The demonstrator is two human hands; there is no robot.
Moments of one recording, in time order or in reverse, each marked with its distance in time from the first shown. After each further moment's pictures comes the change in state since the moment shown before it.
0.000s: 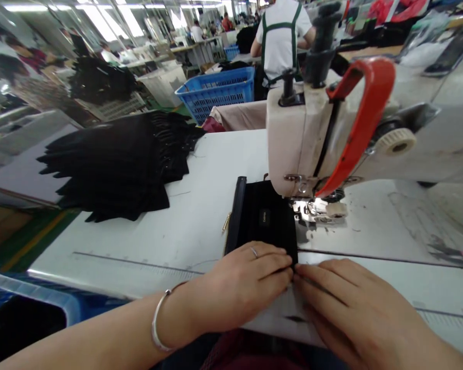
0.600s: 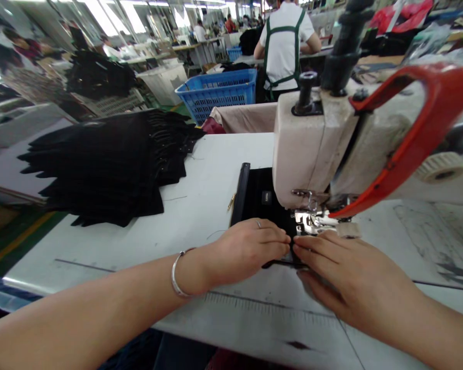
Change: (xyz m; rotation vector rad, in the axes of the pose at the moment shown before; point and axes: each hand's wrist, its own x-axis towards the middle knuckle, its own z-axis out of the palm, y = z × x) left_hand 0.021 -0.062 0.010 0.015 0.101 0.134; right_hand 0.034 0.047 0.000 -0.114 -0.006 -0.012
